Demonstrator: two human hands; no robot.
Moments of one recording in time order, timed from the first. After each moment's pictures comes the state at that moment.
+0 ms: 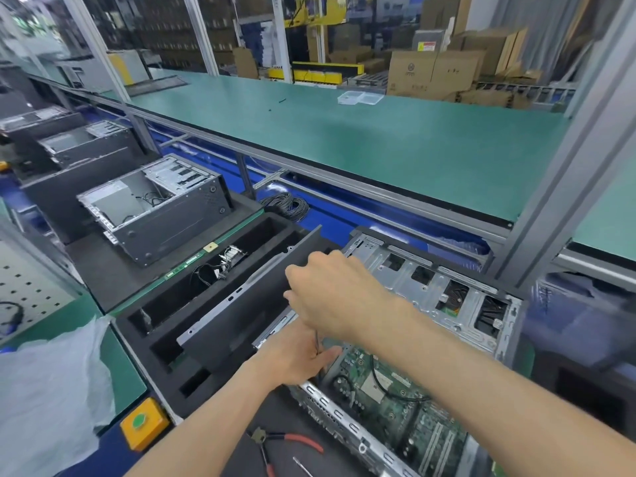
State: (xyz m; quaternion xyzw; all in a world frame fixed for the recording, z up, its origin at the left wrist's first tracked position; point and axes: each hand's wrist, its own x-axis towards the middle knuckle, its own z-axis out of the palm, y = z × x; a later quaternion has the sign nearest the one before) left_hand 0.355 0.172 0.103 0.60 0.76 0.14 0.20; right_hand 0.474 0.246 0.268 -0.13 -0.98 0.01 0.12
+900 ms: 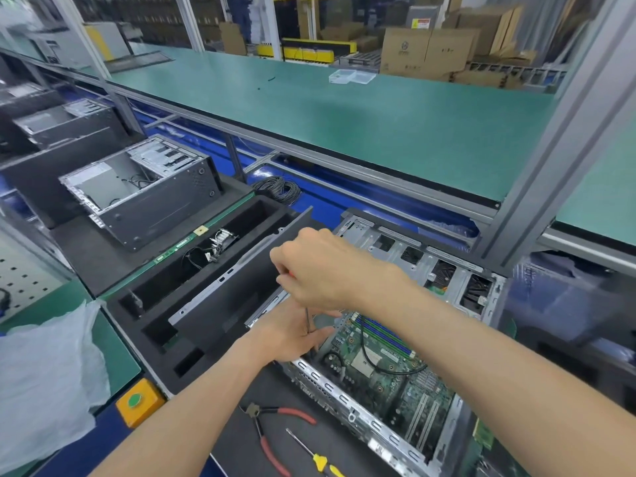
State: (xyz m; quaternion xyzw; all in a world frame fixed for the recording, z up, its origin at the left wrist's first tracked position) left_hand 0.352 0.172 0.101 0.64 0.73 0.17 0.15; right_hand 0.476 0.250 0.280 -0.08 -0.99 0.07 0.08
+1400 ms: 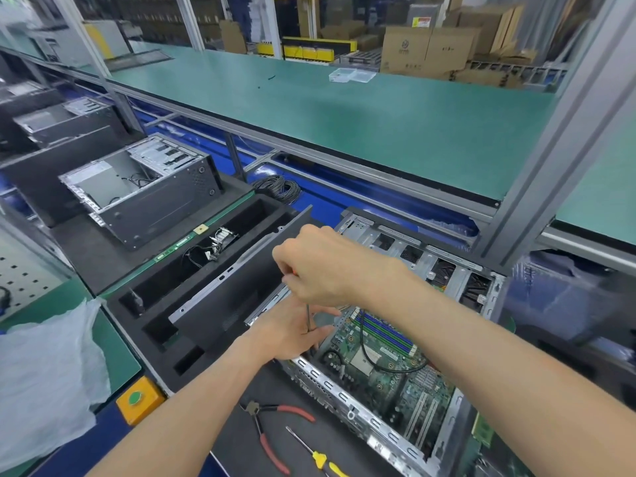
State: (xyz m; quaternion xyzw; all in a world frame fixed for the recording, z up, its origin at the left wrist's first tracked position) left_hand 0.353 0.171 0.103 0.65 0.72 0.16 0.18; right_hand 0.476 0.253 0.283 -0.09 -0.99 0.08 0.05
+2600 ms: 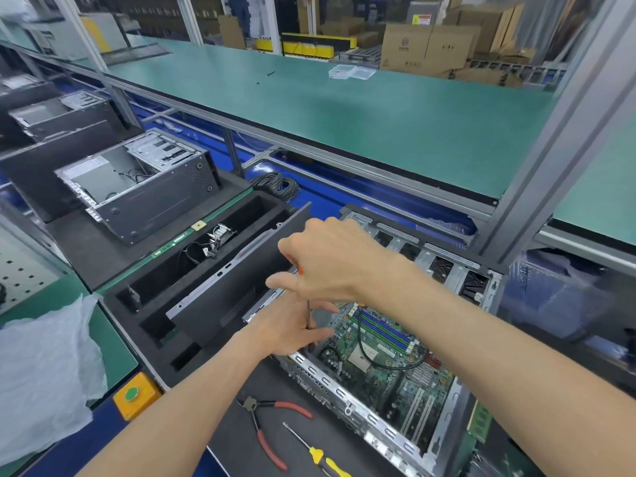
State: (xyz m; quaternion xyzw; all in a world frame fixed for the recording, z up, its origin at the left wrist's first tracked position) left_hand 0.354 0.172 0.110 0.64 0.73 0.17 0.20; right_hand 0.486 0.259 0.281 -0.12 -0.99 0.01 0.09
